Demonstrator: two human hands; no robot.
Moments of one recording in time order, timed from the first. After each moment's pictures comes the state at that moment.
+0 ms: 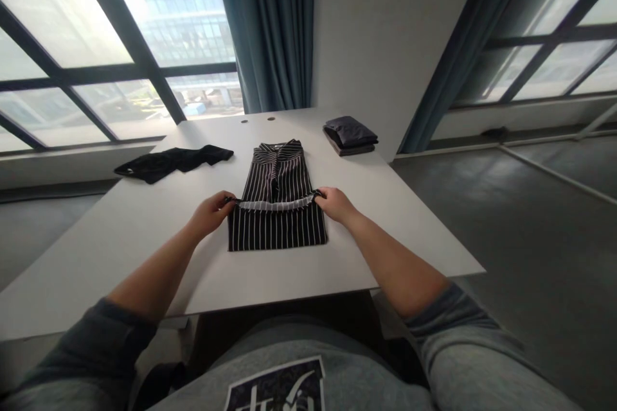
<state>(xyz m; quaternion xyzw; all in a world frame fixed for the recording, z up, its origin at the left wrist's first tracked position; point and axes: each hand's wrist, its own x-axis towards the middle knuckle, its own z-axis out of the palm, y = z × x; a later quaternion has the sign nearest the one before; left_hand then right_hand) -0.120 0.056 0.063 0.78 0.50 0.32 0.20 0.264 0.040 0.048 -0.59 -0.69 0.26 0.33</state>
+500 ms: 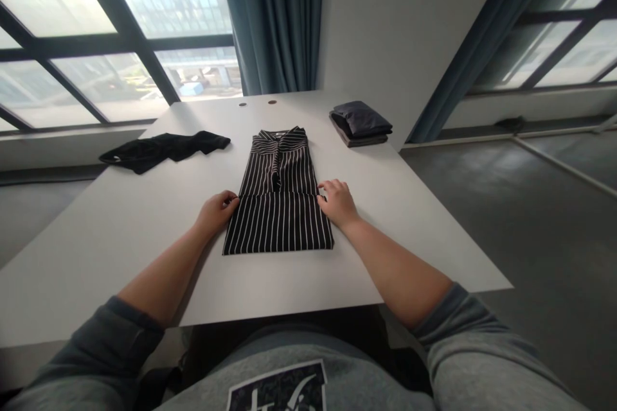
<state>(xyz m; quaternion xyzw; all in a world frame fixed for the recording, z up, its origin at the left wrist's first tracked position) -0.122 0.092 0.008 0.75 0.59 0.24 0.13 0.262 0.070 -0.001 -0.60 -0.74 0.02 0.31</state>
